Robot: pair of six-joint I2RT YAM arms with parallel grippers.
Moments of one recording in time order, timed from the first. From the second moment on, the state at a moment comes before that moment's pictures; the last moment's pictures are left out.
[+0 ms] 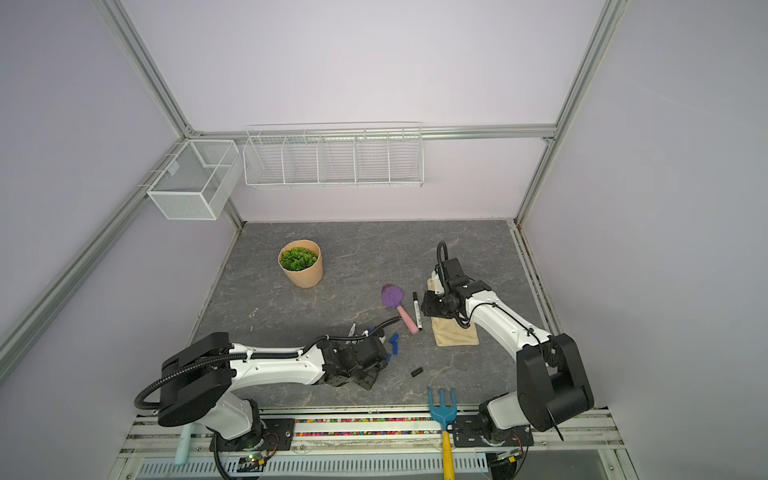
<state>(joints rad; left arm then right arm) -1.24 1.60 0.82 -0.40 -0.16 -0.60 0.37 1.44 0.94 -0.60 -0.21 0.42</state>
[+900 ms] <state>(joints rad) -1.18 1.19 0.64 0.05 -0.36 -0.57 0.64 1.33 0.98 -0.53 -0.58 0.27</state>
